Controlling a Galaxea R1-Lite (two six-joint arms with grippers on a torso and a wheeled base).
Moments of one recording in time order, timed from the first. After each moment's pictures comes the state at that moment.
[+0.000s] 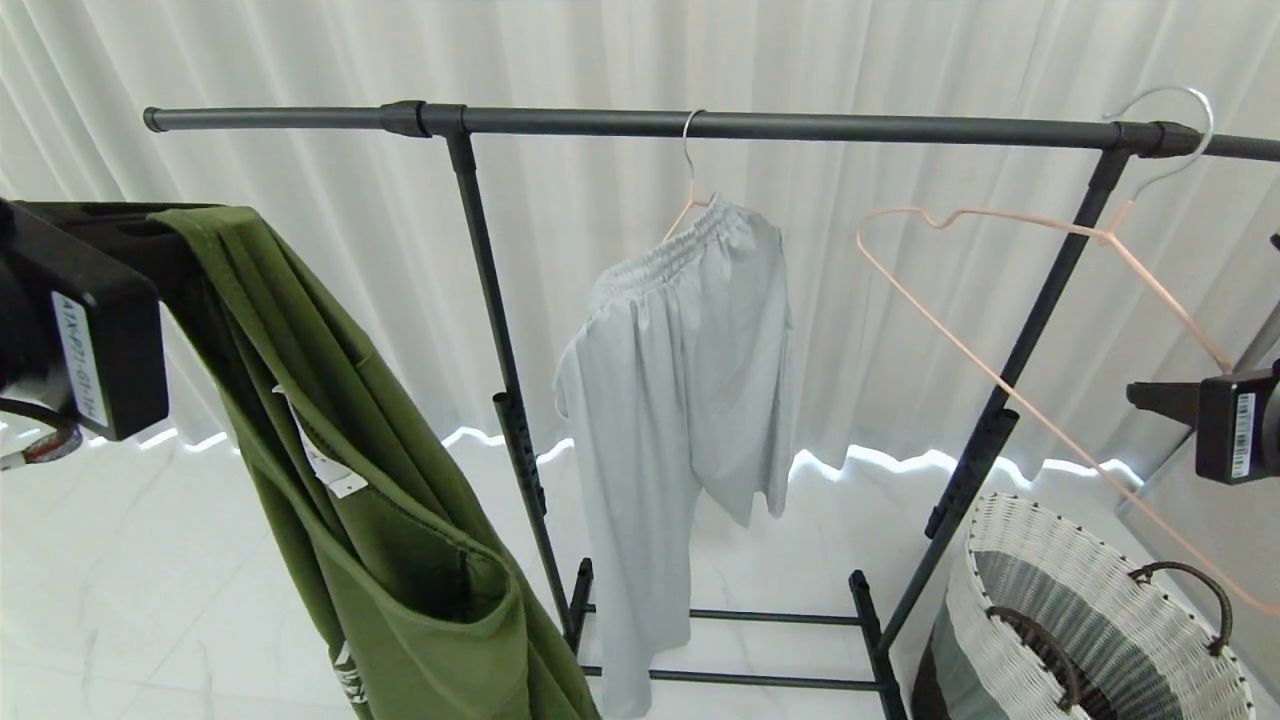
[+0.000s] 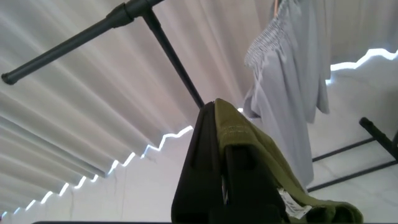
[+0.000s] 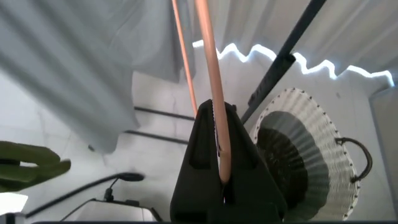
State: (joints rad) left arm -0.81 1.11 -1.09 0.08 0.59 0.43; right arm 0.45 1.17 -0.94 0.14 -0.21 0.11
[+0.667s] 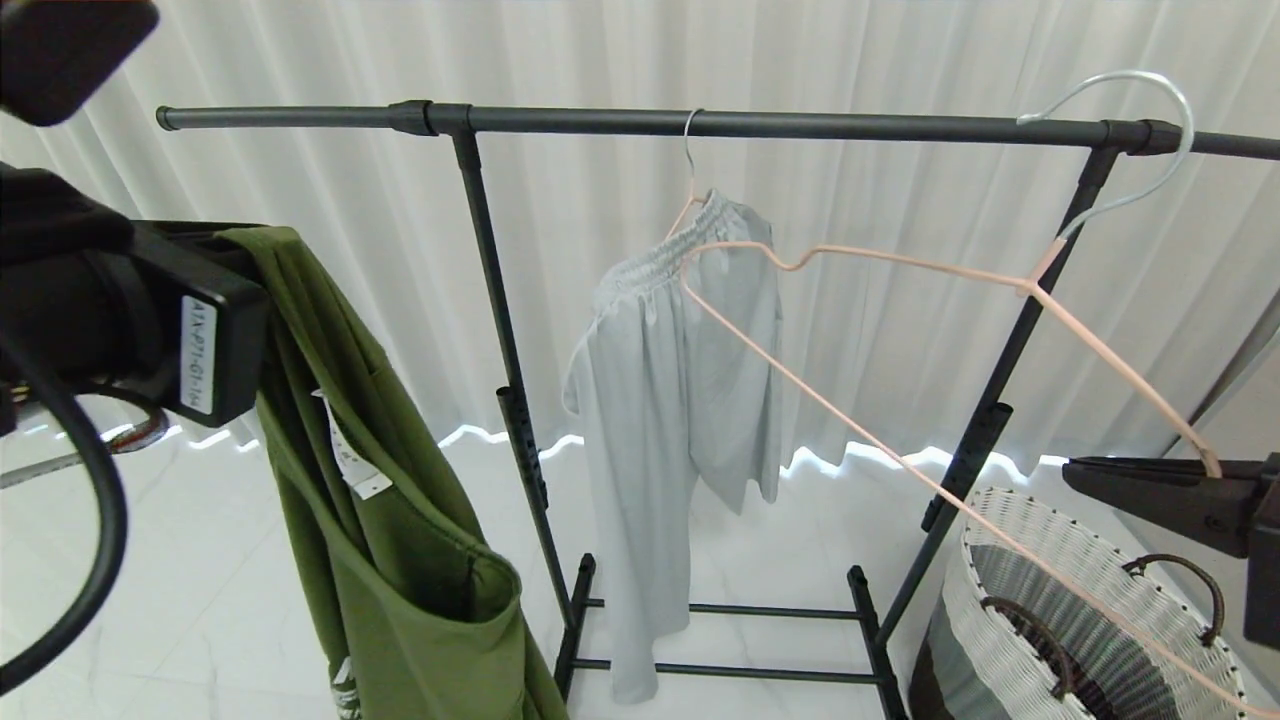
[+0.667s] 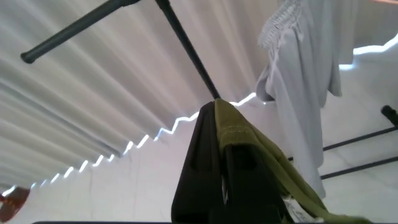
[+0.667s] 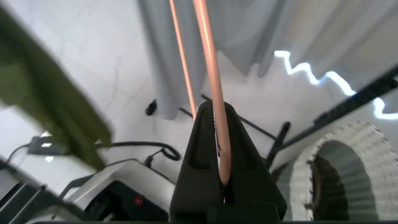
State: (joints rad) left arm -0.81 1.19 -1.11 0.08 0.71 0.40; right arm 0.88 1.07 -0.89 0.19 -0.21 0.10
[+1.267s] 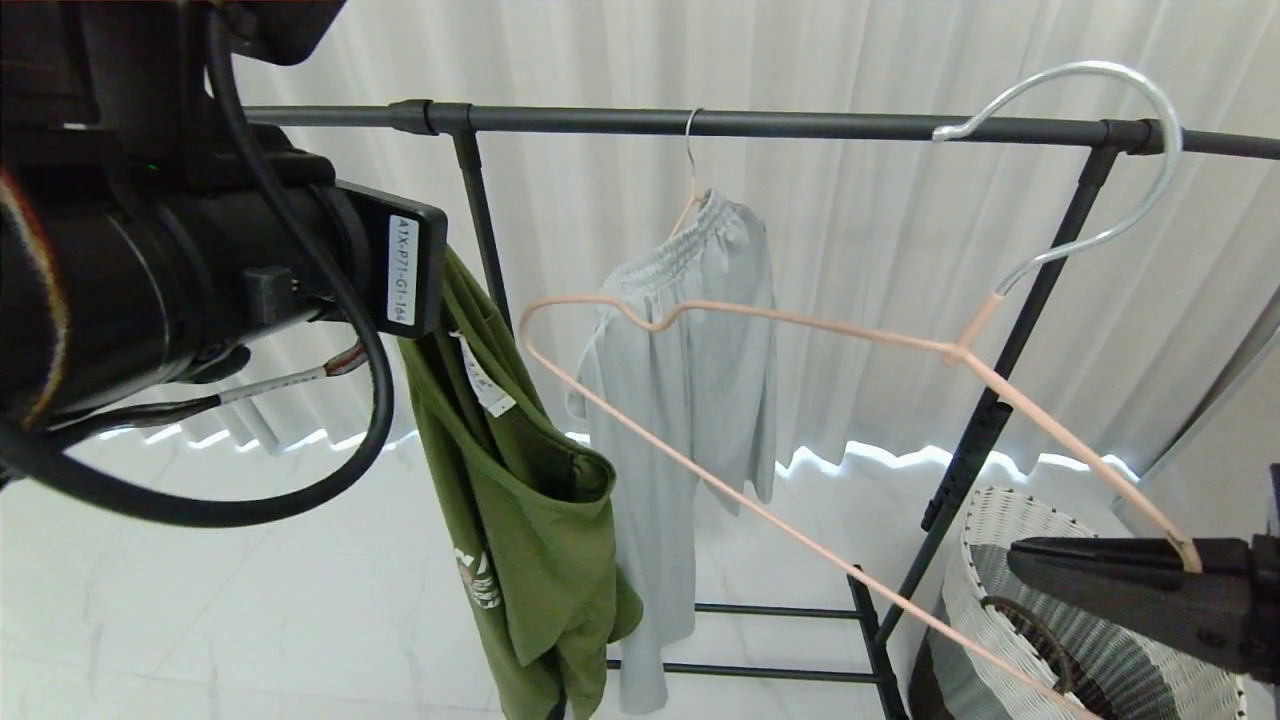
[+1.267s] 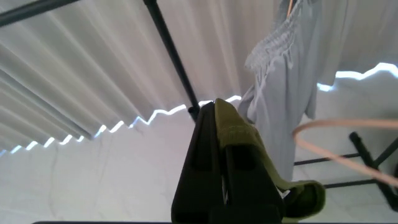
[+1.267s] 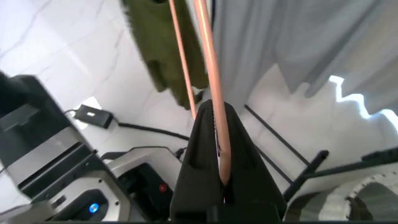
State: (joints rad) left arm -0.80 1.39 -1.27 0.07 0.73 0.18; right arm 1.15 1.09 -0.90 0.19 -0.21 0.11
